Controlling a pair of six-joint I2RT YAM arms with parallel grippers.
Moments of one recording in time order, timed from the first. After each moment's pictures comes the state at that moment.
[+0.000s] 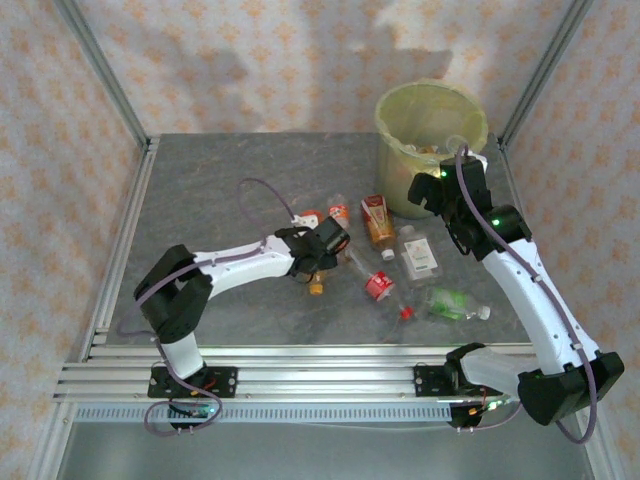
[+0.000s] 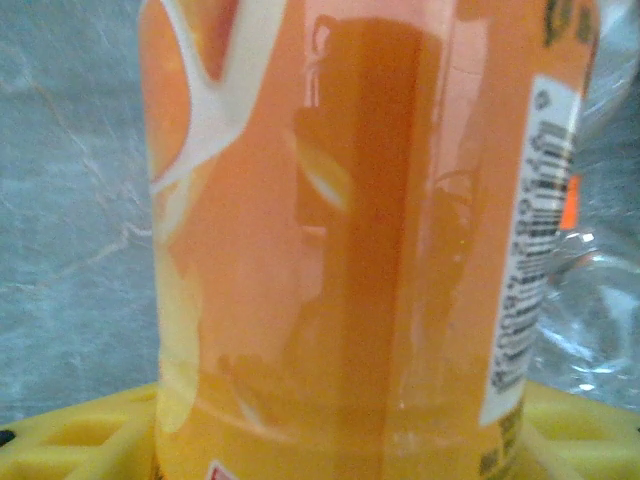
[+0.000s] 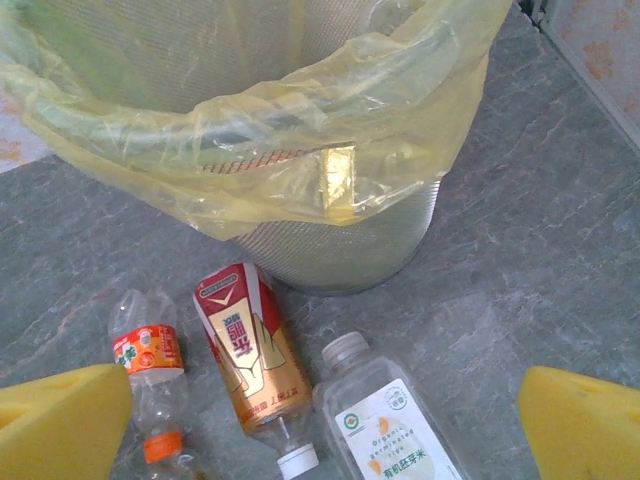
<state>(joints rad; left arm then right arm) -0.82 1.73 1.19 -0.61 -0.36 -0.97 0.34 1.14 1.29 -0.85 0.32 0.53</state>
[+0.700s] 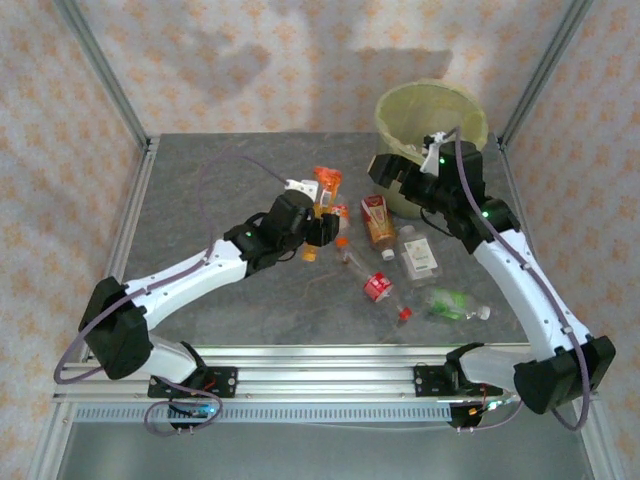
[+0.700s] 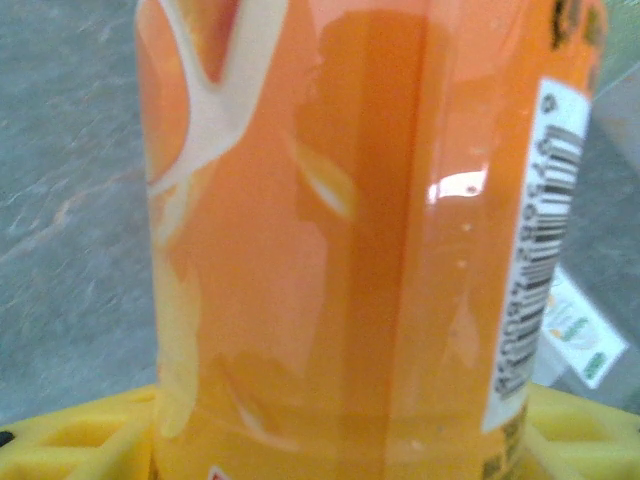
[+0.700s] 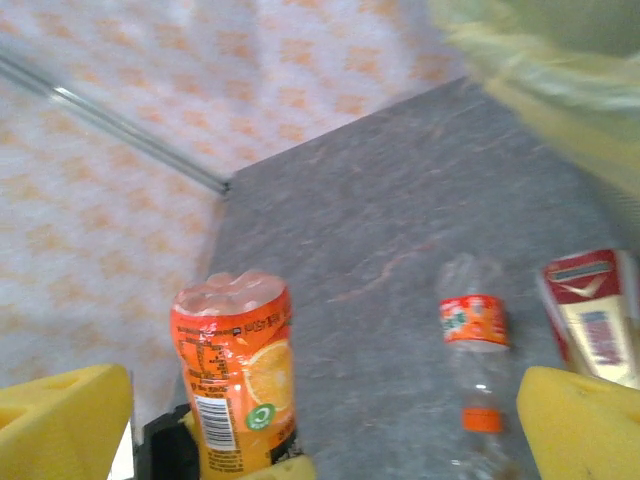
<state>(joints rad) -0.72 1.43 1.11 -0.26 -0.15 -0.45 0.34 1.21 1.27 -0.48 -0.30 0.69</state>
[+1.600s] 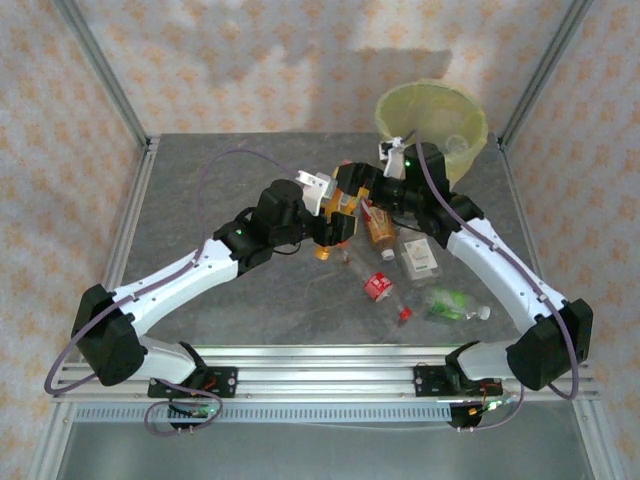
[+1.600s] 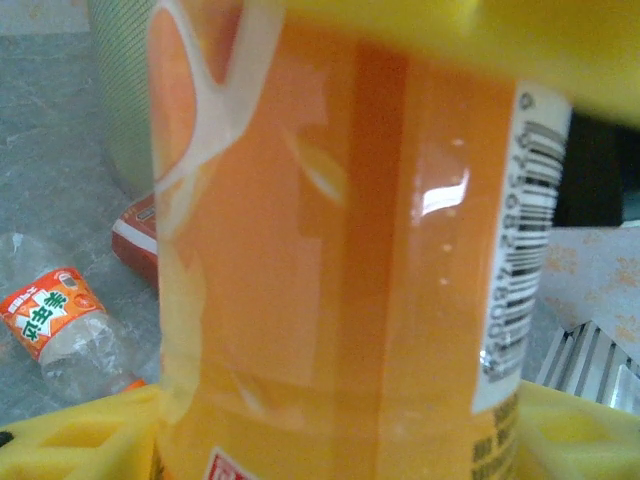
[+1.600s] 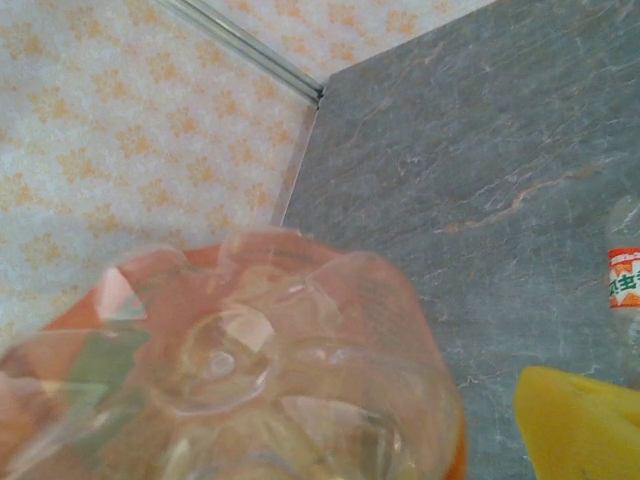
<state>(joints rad) -0.71 1.39 1.14 -0.16 0.19 -0.38 0.47 1.34 1.24 -0.32 -0.47 0.74</state>
